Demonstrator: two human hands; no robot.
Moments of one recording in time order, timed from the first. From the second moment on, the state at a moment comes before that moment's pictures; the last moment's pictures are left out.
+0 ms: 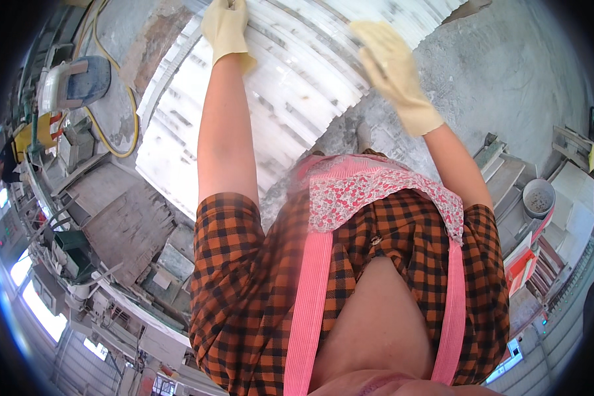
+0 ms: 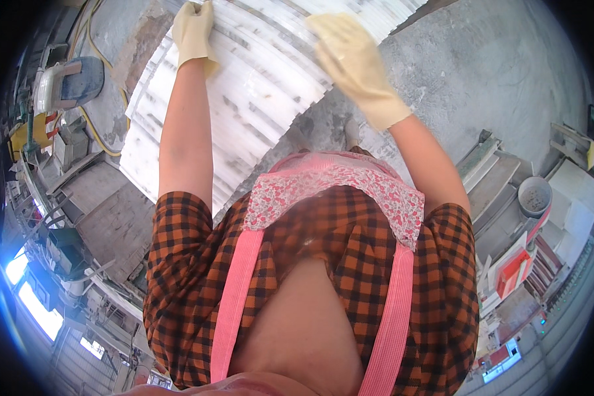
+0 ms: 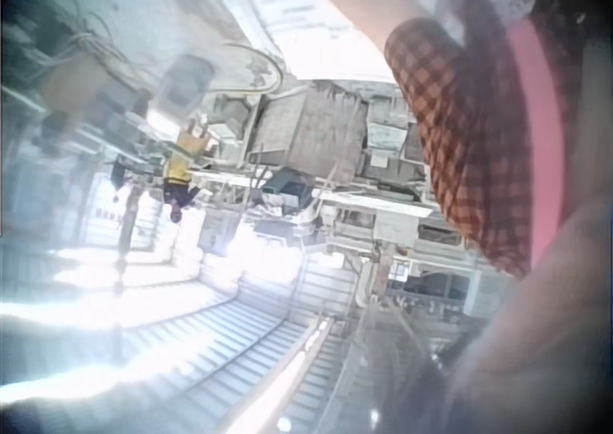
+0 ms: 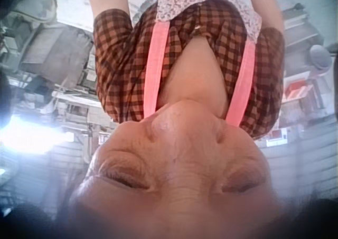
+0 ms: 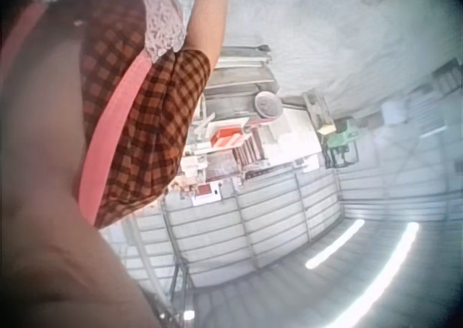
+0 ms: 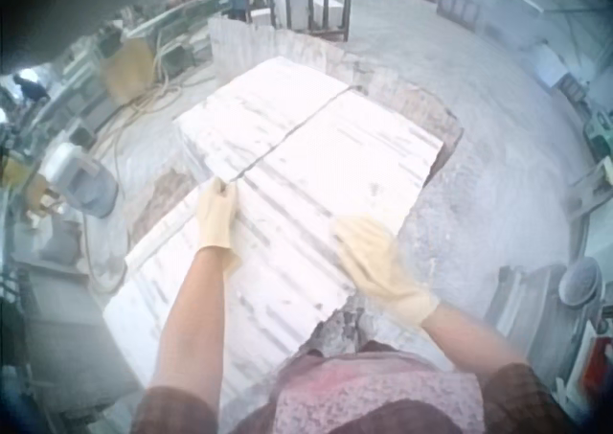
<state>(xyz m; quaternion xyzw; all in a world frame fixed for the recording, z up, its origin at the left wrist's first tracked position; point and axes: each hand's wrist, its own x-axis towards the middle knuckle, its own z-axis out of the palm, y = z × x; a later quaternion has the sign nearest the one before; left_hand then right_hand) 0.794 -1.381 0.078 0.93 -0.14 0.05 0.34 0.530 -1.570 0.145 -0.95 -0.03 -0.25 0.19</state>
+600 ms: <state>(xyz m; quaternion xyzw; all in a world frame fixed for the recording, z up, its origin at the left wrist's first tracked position) 0.786 -1.373 0.096 0.92 -0.12 0.05 0.38 0.570 -1.521 0.144 -0.86 -0.45 -0.09 0.22</state>
